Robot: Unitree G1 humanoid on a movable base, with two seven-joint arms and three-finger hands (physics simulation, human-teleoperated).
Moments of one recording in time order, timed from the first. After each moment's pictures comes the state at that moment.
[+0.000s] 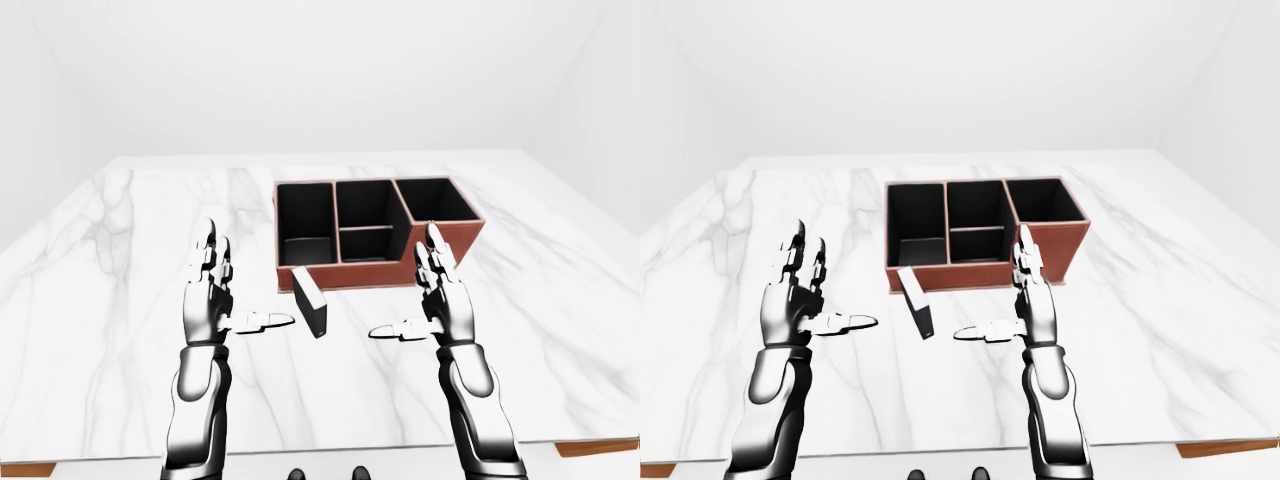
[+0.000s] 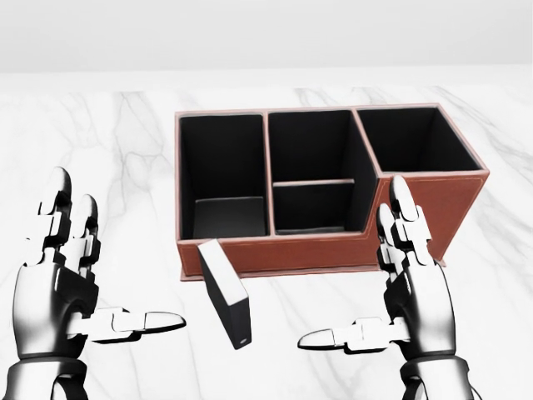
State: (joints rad) left arm 0.03 0.02 0.08 -0.23 -0.11 -0.09 -0.04; right arm 0.07 -0.01 -0.01 -0.21 0.01 -0.09 0.07
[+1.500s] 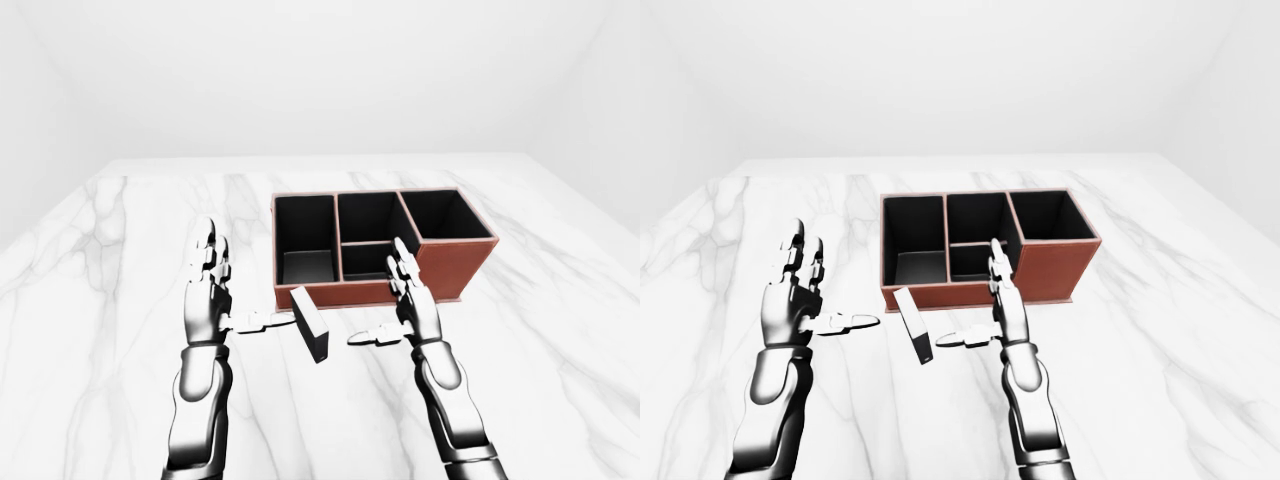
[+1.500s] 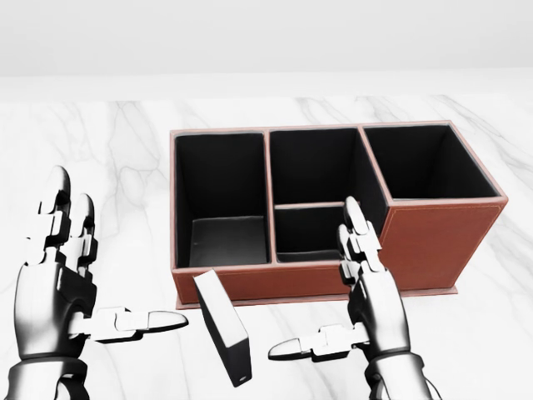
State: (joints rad) left arm 0.04 0.02 0.07 -0.24 -0.05 -0.09 -0.01; right arm 0.02 0.02 0.06 -0.04 -0.02 -0.09 0.06
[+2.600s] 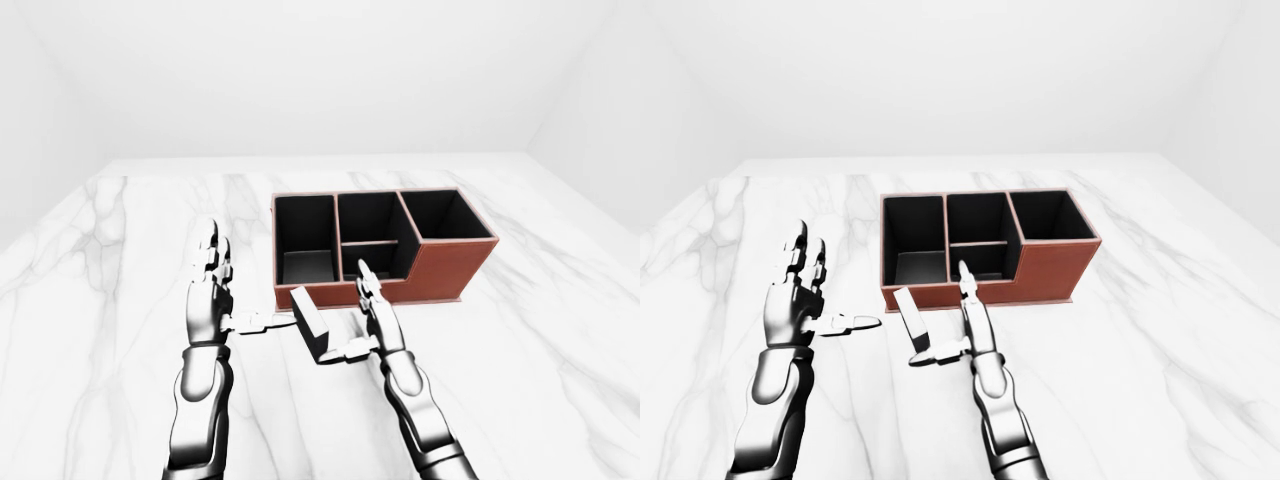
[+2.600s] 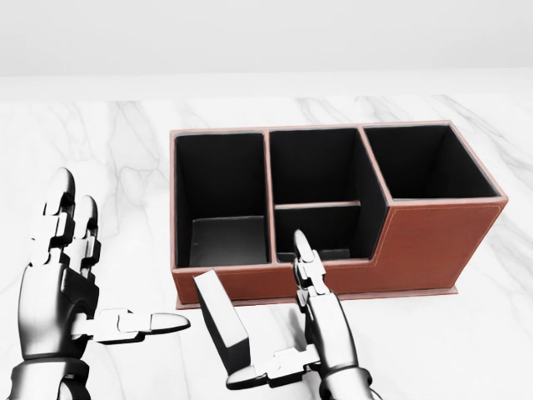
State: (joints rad) left arm 0.04 0.02 0.06 -0.23 -0.04 -0.09 -0.01; right arm 0.00 0.08 0.19 0.14 -0.10 -0.09 0.00
